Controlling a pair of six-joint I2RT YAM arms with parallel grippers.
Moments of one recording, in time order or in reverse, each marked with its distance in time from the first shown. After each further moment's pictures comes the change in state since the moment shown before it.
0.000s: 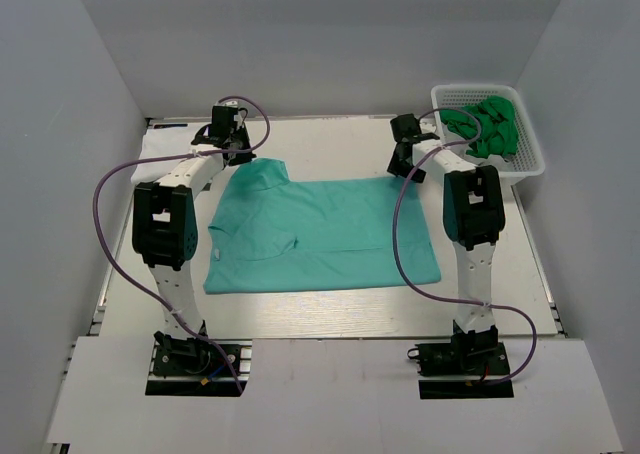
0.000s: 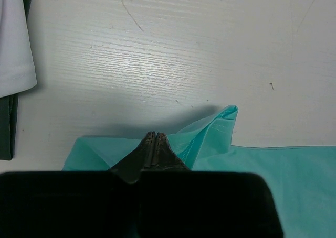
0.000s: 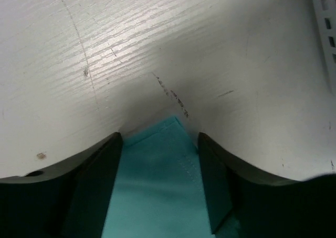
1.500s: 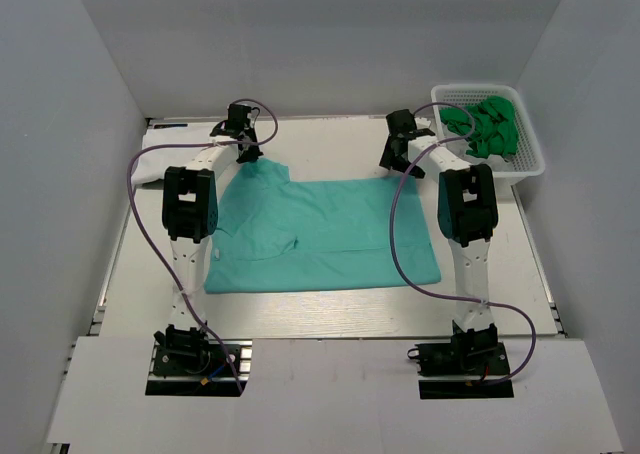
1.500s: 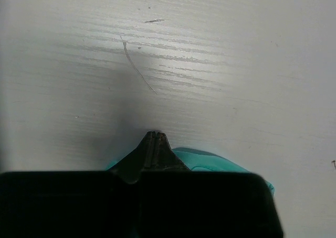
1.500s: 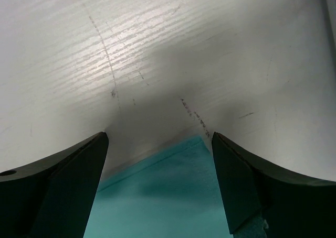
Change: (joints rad) left arm 0.000 0.401 0.391 -0.083 -0.066 0.005; right arm 0.009 0.058 0.113 -0.019 0.000 -0.026
